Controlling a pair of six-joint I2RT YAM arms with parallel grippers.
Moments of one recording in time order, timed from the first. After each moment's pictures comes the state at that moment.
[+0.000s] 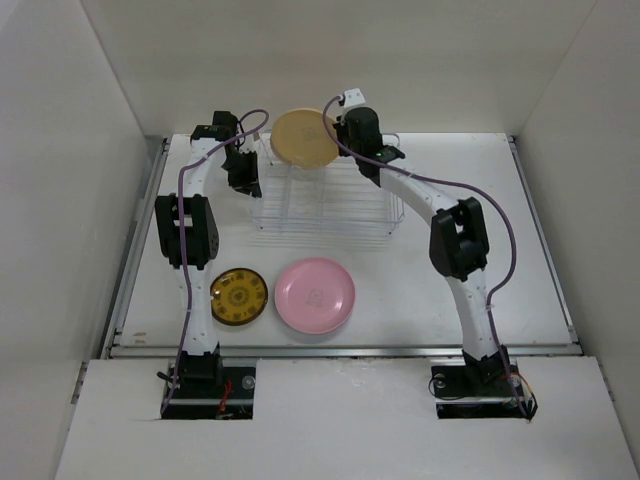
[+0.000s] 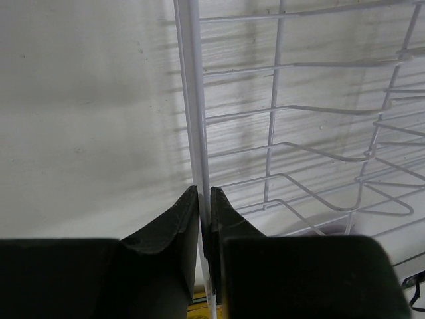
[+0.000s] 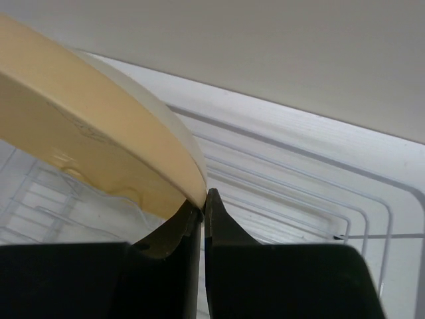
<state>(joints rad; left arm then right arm) -0.06 2.29 2.13 -1.09 0.34 -0.08 0.50 2.31 2.08 -0.10 0.20 0.05</state>
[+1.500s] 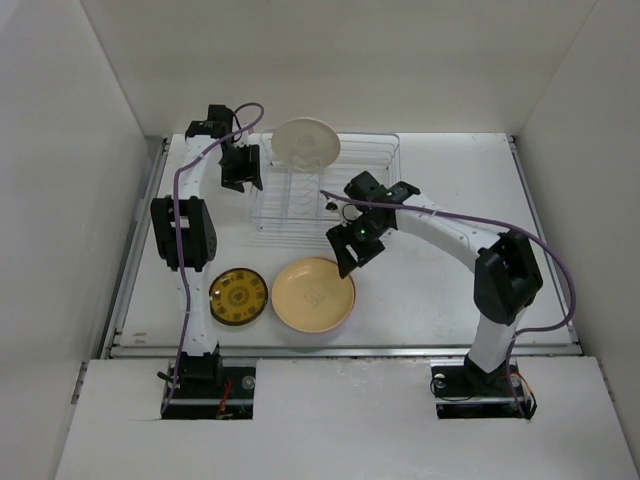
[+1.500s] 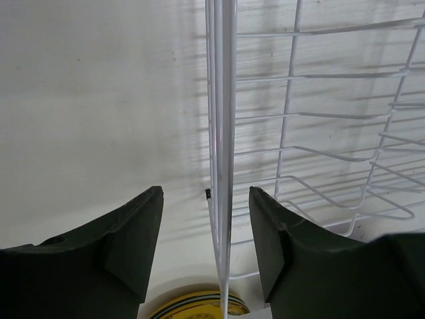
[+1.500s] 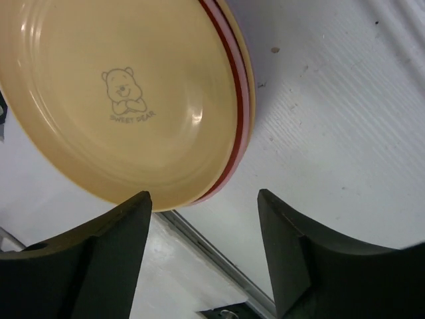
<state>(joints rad) -0.05 2.26 2.16 -1.09 0.27 -0.08 0.67 1.81 1.49 -0.93 -0.38 0.08</state>
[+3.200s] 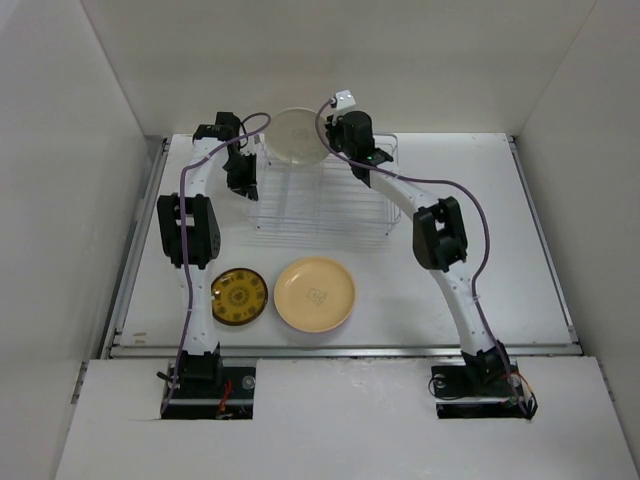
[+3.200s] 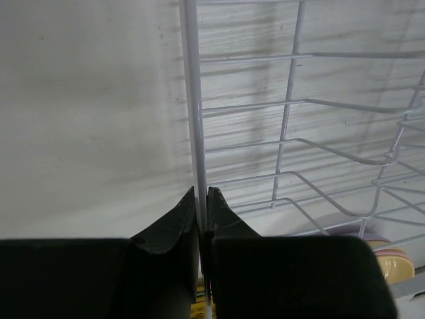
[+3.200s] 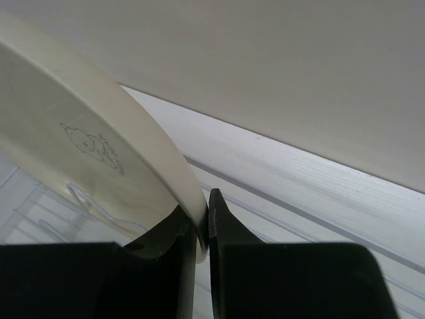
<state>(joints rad) -0.07 2.31 2.15 -1.14 0.27 -0.06 0.48 2.56 2.33 0.05 0.08 0.02</state>
